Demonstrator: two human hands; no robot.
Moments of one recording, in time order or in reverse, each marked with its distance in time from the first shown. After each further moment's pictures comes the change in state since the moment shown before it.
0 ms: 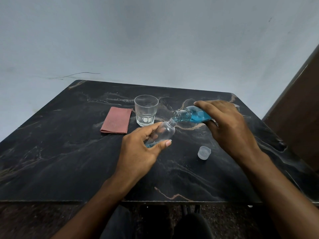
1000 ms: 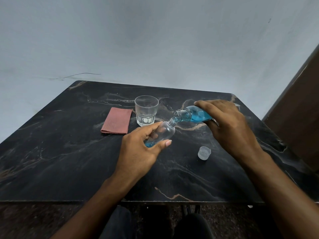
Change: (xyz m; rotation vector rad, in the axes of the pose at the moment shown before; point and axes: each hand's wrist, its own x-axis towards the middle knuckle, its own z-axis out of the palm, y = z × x) left_hand 0.002 -0.001 -0.002 0.008 0.007 0.012; right_hand 0.002 -0.001 -0.004 -0.025 -0.006 -0.014
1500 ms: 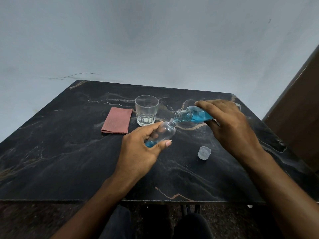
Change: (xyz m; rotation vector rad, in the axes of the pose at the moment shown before) left_hand -0.002 0.002 -0.001 0.007 -0.017 -0.004; right_hand 0.000 0.000 -0.003 -0.008 -0.009 -0.014
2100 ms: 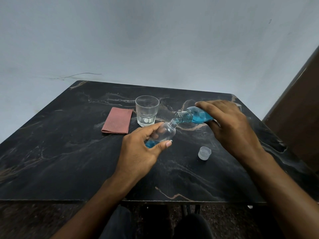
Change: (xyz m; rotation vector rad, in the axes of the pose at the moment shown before) left_hand -0.001 0.000 0.000 0.004 0.006 0.001; right_hand -0.001 0.003 0.000 0.007 -0.019 -0.003
